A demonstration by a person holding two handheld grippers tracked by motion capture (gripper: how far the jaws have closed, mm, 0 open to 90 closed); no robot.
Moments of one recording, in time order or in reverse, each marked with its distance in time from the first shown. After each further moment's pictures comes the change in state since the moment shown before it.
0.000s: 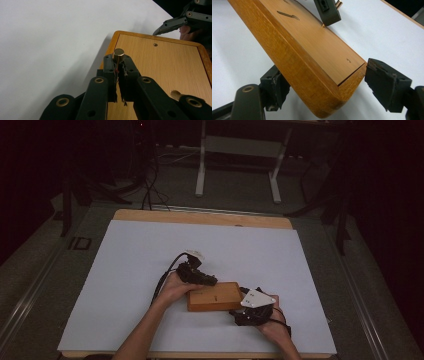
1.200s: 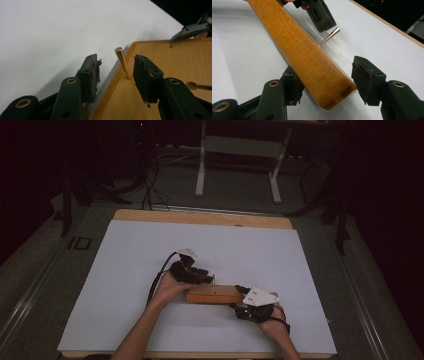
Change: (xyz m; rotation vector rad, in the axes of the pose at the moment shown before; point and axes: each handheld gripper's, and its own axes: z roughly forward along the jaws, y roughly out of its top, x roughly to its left) left arm 0.000 -0.009 -0.022 -0.097 0.112 -0.011; right arm -0.004 0.009 -0.005 -0.099 0.002 0.011
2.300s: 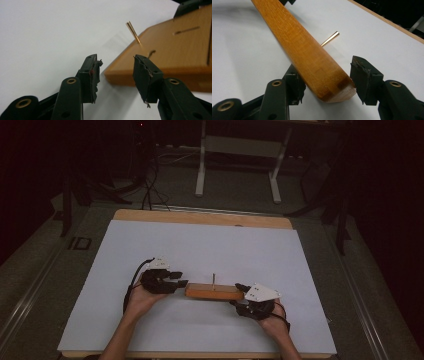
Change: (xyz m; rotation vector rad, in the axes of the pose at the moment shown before) left arm -0.020 -0.046 -0.075 -0.065 0.225 0.128; right arm -0.008 0.003 0.001 -0.009 0.021 0.045
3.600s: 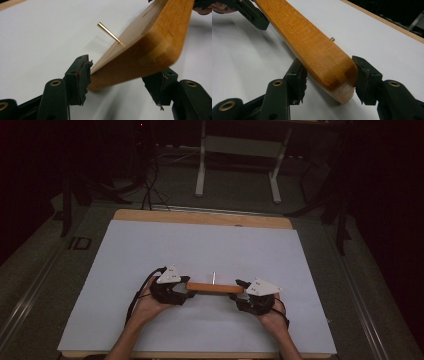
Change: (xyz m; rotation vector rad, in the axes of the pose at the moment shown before) left arm -0.031 -0.001 0.020 -0.017 -0.005 0.184; right arm -0.010 0.004 0.004 -0.012 -0.002 0.049
